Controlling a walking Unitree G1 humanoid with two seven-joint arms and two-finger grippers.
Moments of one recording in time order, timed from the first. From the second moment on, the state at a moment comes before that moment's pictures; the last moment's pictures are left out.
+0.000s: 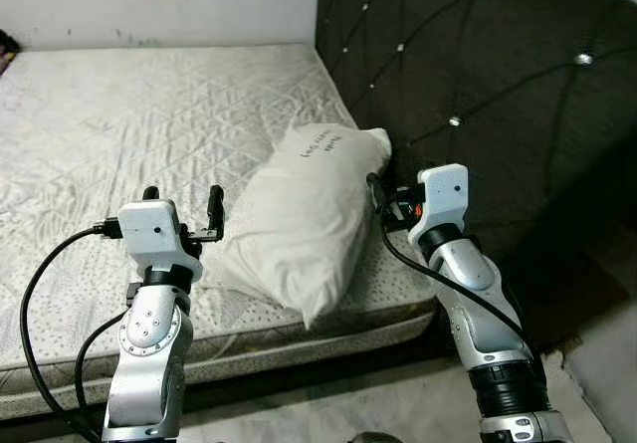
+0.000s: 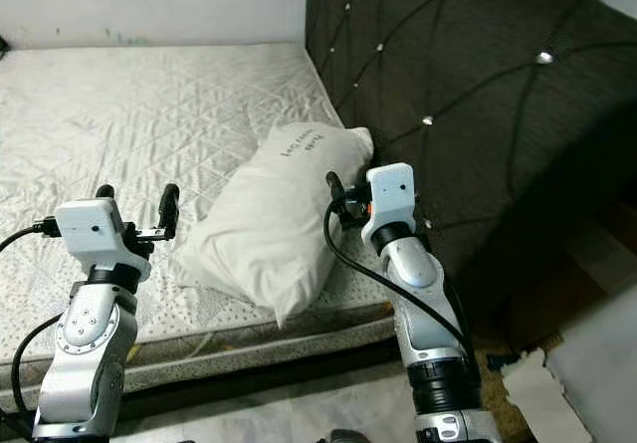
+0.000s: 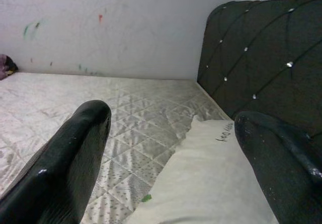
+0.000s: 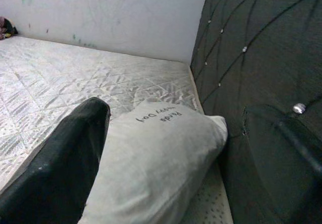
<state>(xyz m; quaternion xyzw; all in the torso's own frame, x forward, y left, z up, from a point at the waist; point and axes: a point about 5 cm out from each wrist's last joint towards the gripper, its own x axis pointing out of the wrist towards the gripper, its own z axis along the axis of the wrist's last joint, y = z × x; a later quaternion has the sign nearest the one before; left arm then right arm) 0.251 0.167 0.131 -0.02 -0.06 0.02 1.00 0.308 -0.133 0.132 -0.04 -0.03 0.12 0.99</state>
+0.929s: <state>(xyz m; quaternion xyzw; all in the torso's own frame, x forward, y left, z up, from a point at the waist) 0.249 0.174 0.124 -0.01 -0.04 0.06 1.00 0.309 -0.127 0.135 -0.05 -0.04 0.13 0.99</state>
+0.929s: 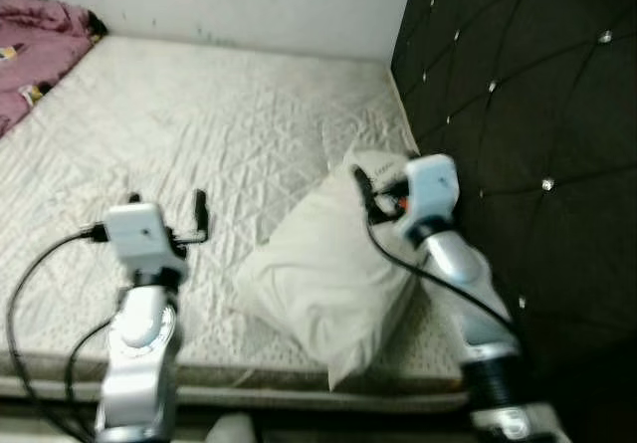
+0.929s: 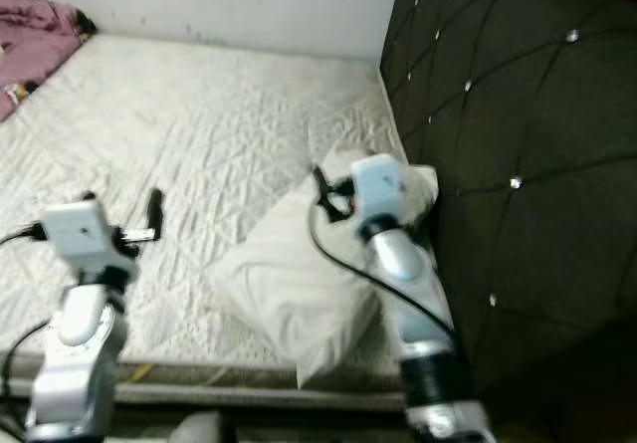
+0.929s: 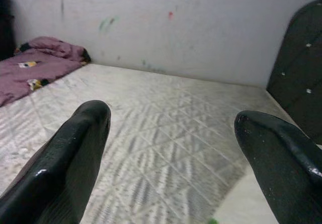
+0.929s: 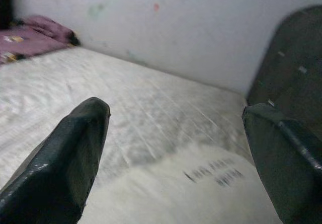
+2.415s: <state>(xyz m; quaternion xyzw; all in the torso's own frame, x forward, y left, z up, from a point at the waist) 0.232 0.188 0.122 -0.02 -0.01 0.10 0.99 0.303 -0.125 0.121 -0.01 0.03 0.15 0.99</state>
